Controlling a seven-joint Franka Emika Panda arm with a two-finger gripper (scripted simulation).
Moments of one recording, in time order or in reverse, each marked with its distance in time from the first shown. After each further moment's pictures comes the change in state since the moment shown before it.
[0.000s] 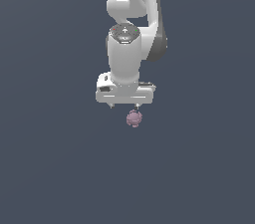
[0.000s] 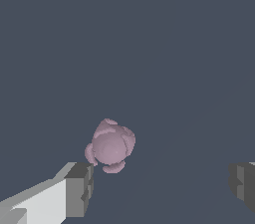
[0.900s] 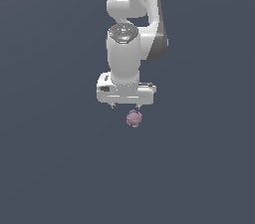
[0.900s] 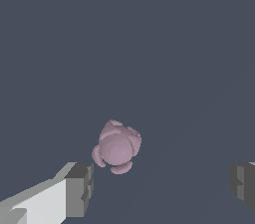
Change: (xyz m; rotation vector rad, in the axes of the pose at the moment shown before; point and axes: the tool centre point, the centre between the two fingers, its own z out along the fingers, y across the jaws) arm 0.001 -0.004 -0.001 0.025 -0.005 0.059
